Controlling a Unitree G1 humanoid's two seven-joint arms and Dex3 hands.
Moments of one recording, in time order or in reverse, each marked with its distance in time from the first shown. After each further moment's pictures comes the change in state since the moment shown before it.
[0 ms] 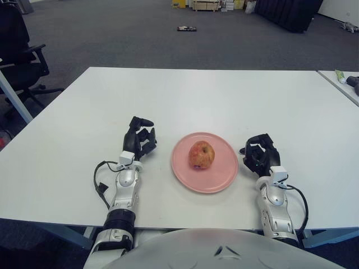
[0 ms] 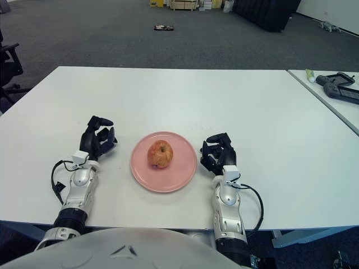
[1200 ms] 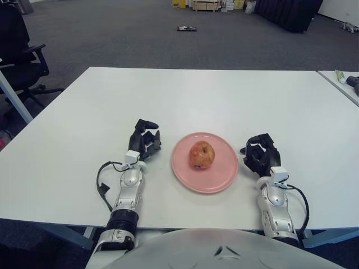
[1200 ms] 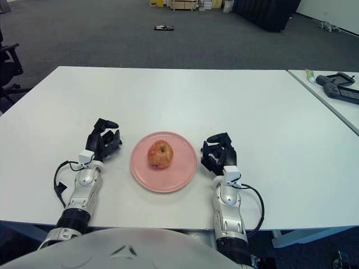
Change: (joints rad) left arm 0.016 -0.033 -0.039 -0.028 -0.011 0.093 0.008; right arm -0.006 -0.013 -0.004 0.030 0.004 -0.040 0.012
